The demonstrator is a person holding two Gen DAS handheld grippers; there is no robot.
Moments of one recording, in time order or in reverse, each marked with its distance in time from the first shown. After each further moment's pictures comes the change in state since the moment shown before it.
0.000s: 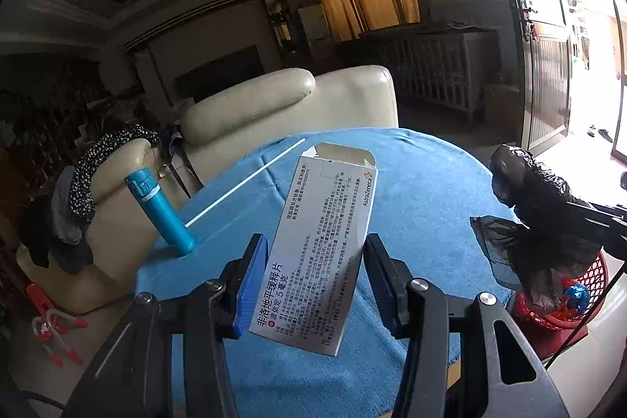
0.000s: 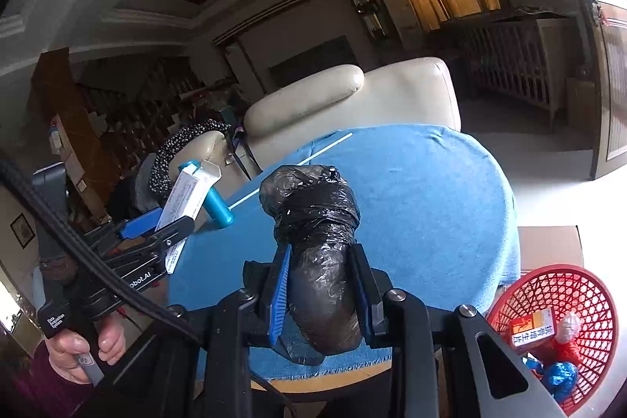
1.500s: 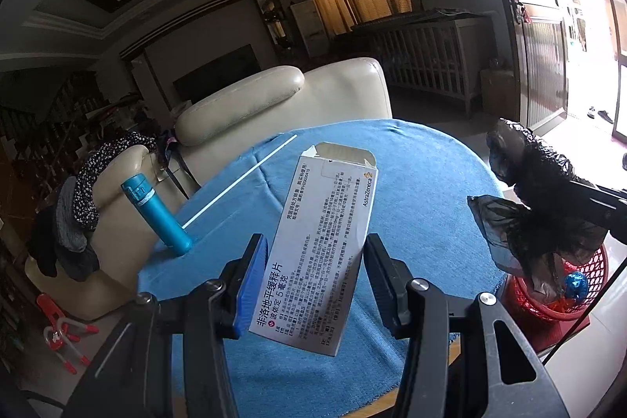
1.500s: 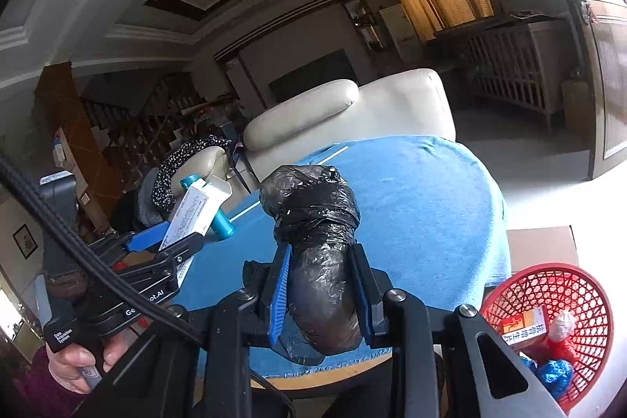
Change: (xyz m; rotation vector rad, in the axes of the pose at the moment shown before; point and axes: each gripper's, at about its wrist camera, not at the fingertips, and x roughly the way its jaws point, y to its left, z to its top) left arm 0.003 -0.024 0.004 0.055 0.024 0.007; right arm -0.027 -0.011 -0.007 0.027 -0.050 -0.006
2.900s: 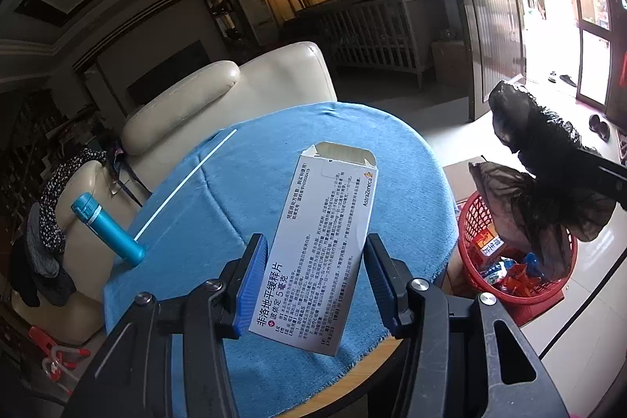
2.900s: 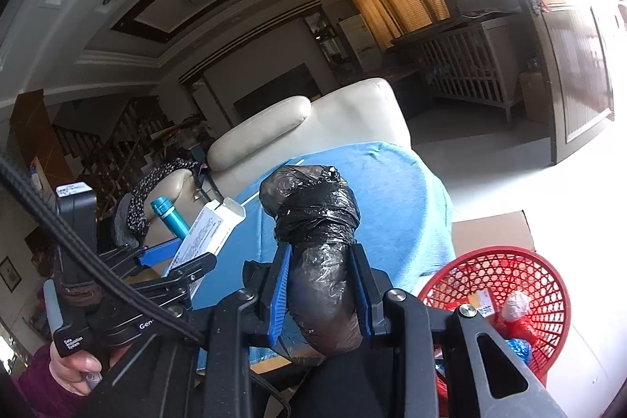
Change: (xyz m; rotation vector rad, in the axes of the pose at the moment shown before) left arm 0.003 -0.084 0.008 0.123 0.062 -0.134; right arm -0.062 -0.054 -0.011 0.103 -0.061 -0.123
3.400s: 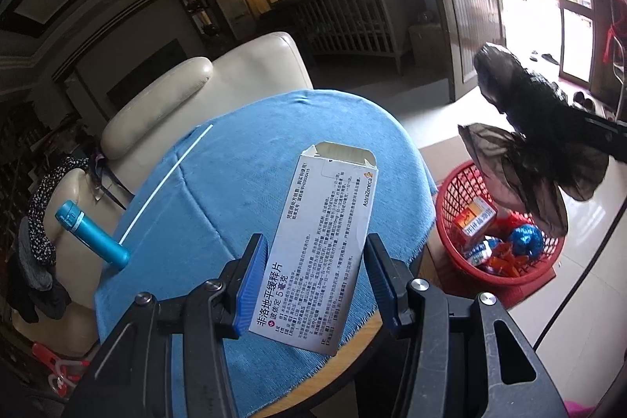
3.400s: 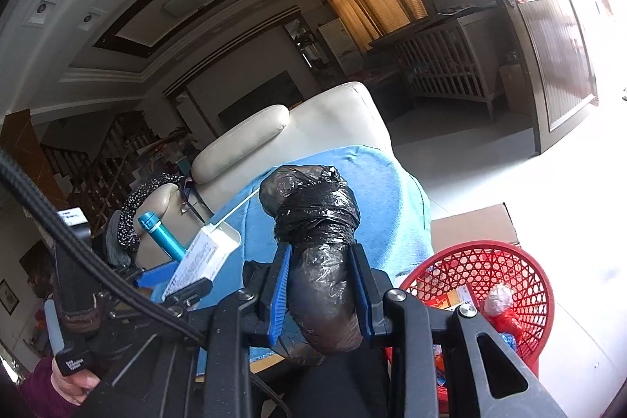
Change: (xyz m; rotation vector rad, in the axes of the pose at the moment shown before) left arm 0.004 -0.025 -0.005 0.070 0.043 -0.052; right arm -0.009 -0.024 0.002 0.052 -0.017 -0.039
